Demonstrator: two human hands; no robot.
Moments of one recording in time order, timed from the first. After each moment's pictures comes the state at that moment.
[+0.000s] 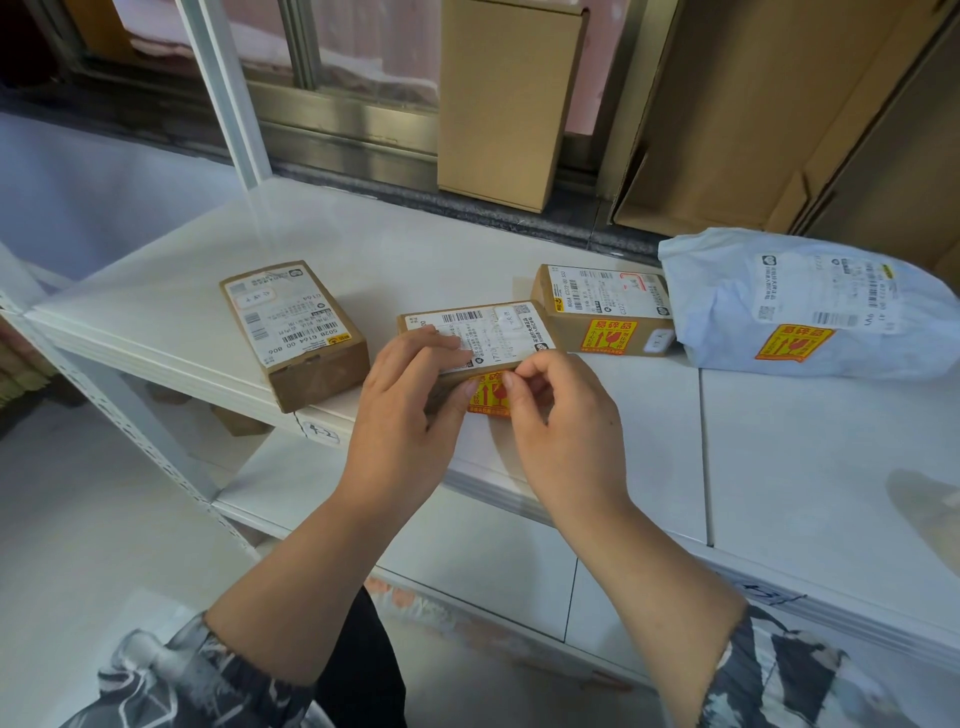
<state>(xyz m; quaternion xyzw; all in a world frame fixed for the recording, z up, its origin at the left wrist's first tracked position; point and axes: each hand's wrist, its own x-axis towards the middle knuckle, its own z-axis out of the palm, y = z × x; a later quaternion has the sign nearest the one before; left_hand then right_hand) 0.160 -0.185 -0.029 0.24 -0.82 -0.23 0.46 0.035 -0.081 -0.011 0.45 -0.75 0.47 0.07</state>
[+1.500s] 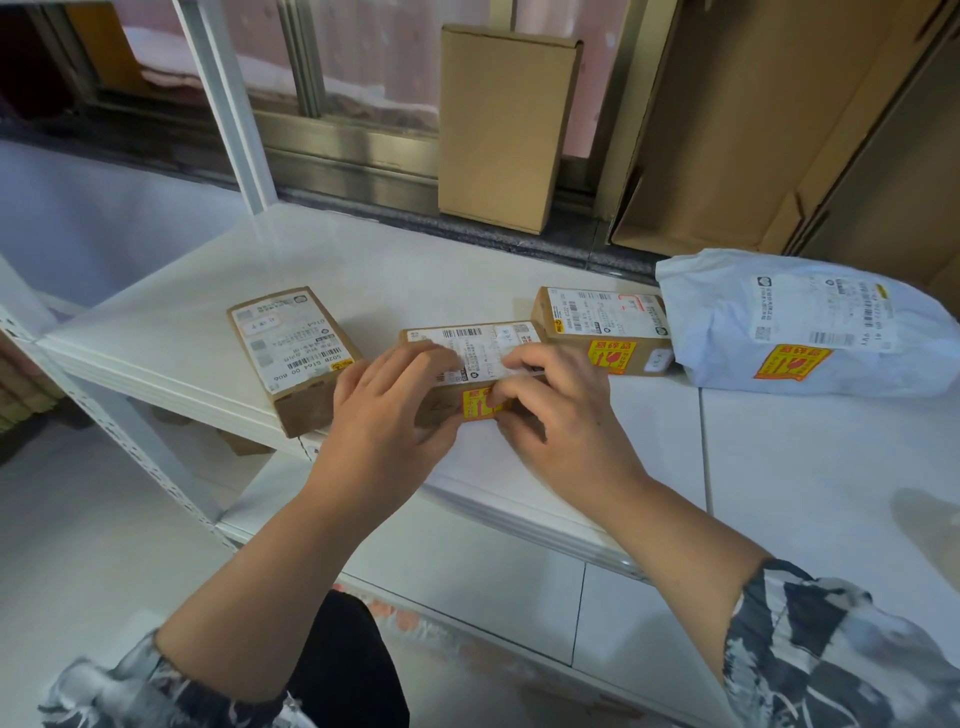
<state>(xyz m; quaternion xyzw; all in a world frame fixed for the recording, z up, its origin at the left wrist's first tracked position) 0.179 -0.200 -0.006 0.28 -0.88 -0.08 0.37 -0.009 -0.093 -0.014 0.64 -0.68 0.33 0.14</state>
